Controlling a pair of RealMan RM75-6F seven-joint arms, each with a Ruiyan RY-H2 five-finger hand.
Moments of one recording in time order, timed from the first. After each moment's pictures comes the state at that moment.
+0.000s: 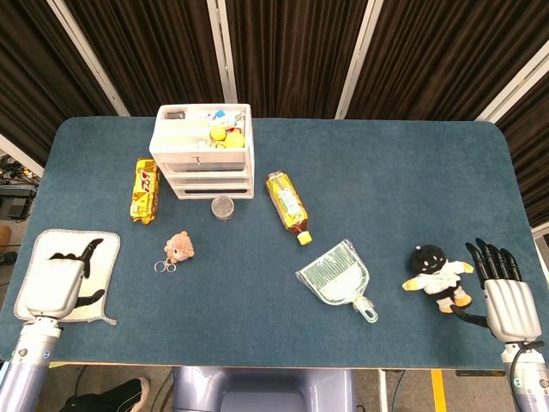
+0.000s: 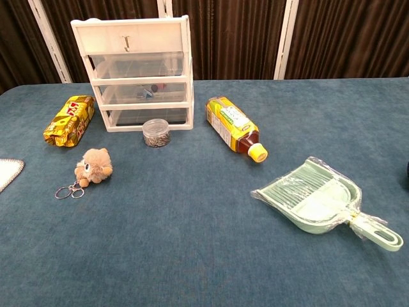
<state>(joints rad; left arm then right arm) -0.27 -1.20 -0.02 -1.82 1.27 1.37 0.51 0.10 -1.12 0.07 -1.67 -1.45 1.44 -0.09</state>
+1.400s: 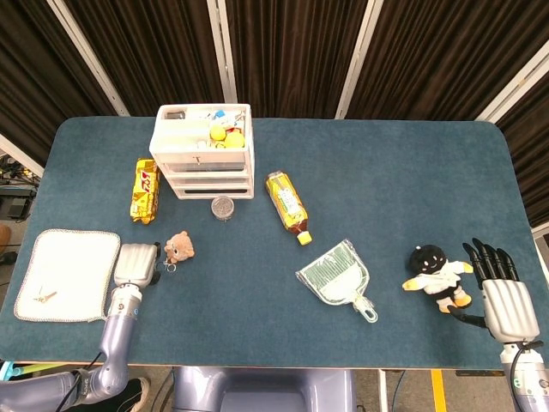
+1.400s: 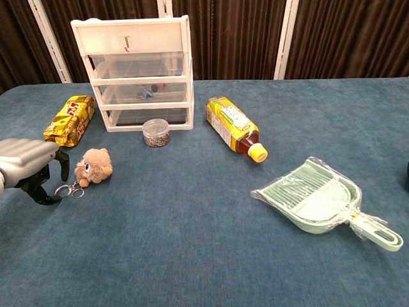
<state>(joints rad) -0.54 -1.68 -0.16 -1.47 0.80 1.19 0.86 0.10 -1.11 0.07 -1.68 -1.47 1.44 -0.06</state>
